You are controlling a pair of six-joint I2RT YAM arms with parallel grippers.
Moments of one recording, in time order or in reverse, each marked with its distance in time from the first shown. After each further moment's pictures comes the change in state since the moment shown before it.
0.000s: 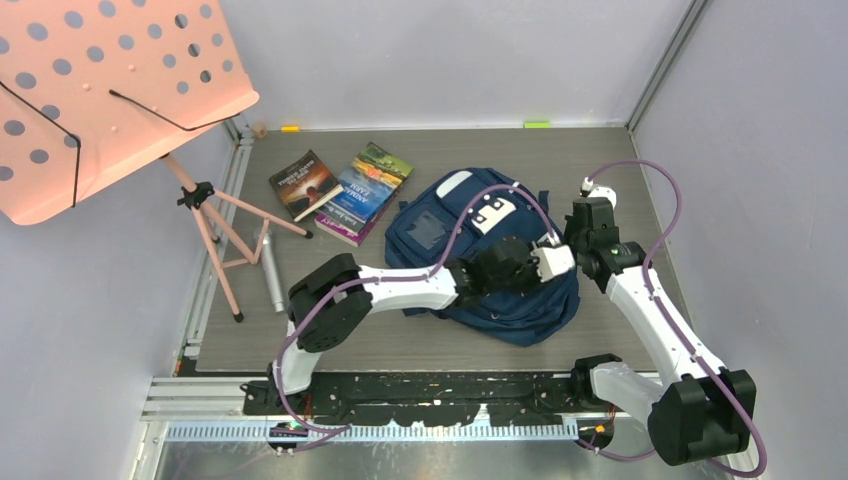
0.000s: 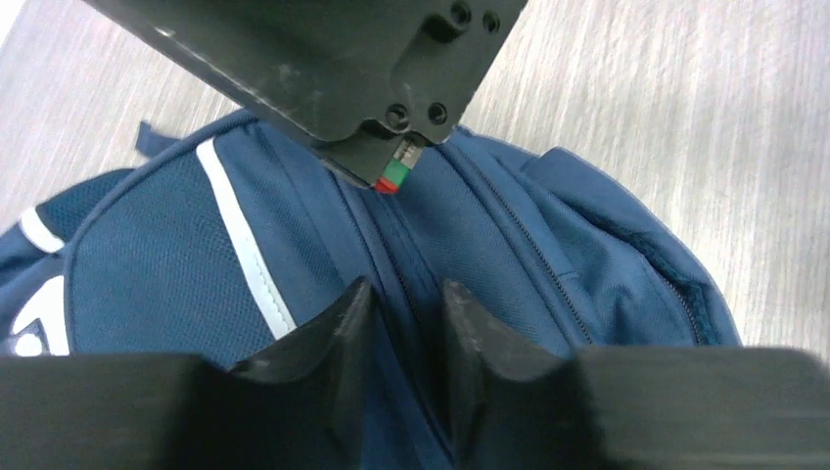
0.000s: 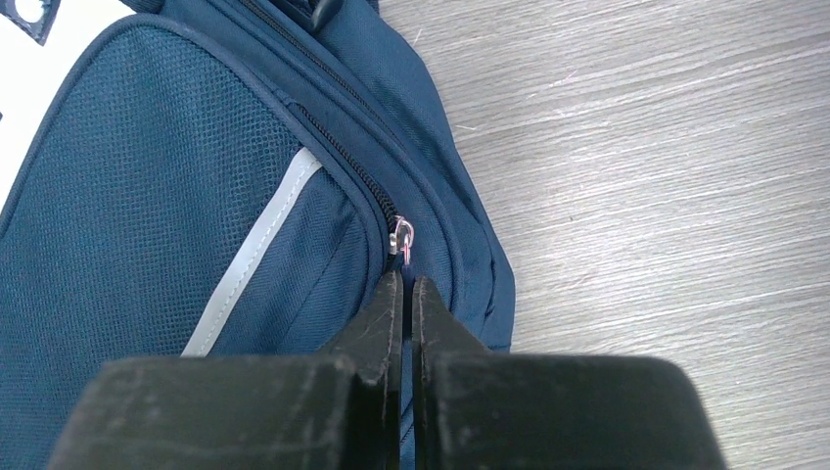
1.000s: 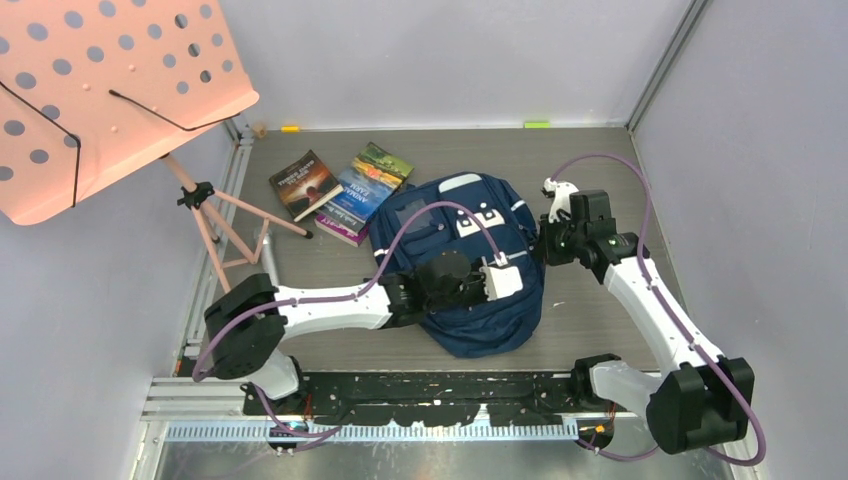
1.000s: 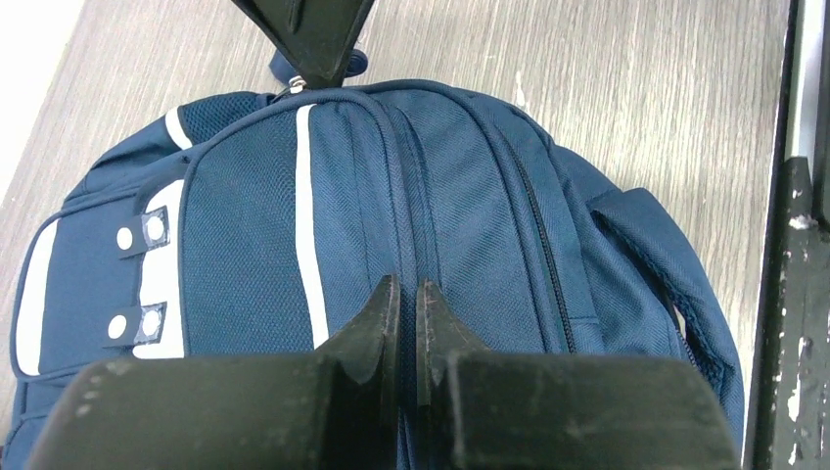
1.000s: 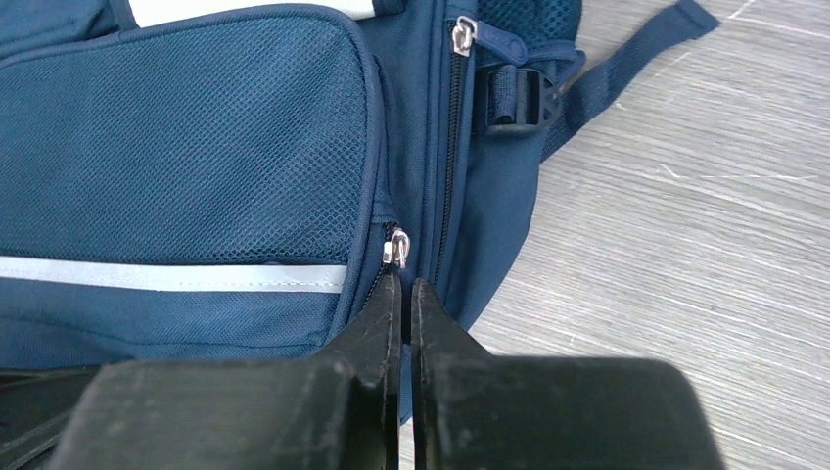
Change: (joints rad) left arm -0.013 -0.412 -0.416 -0.011 -0.039 0.114; right arm -0.005 0.033 0.043 -0.021 -0.412 -0.285
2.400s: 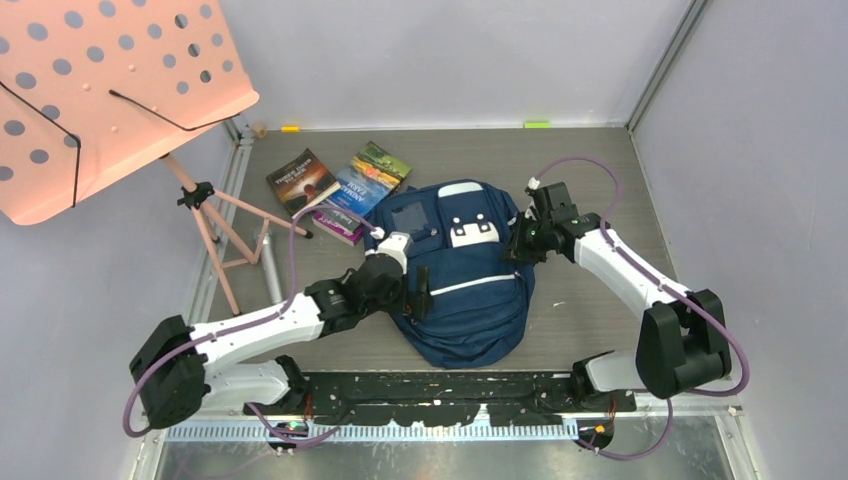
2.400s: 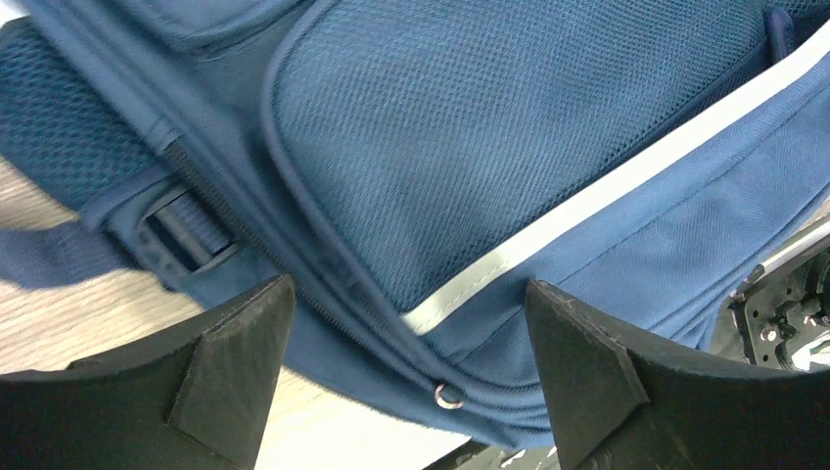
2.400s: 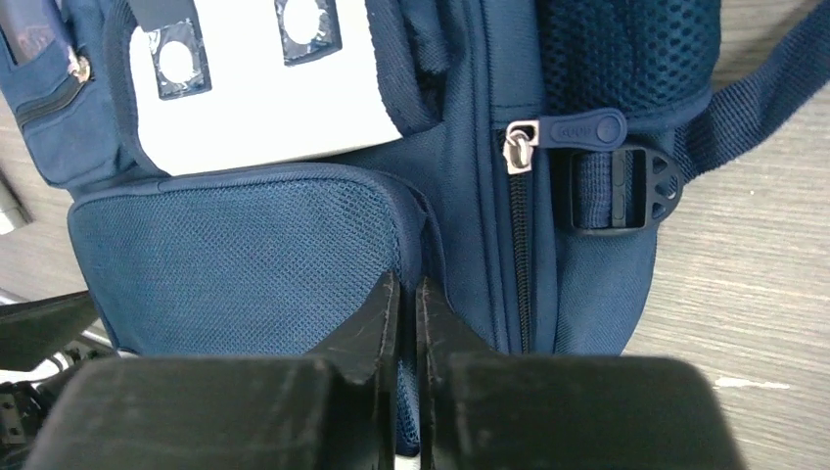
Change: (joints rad) left arm 0.209 -0.464 -0.320 -0.475 -0.225 -0.979; right arm 0.143 0.296 0.097 0.018 -0.066 0.435
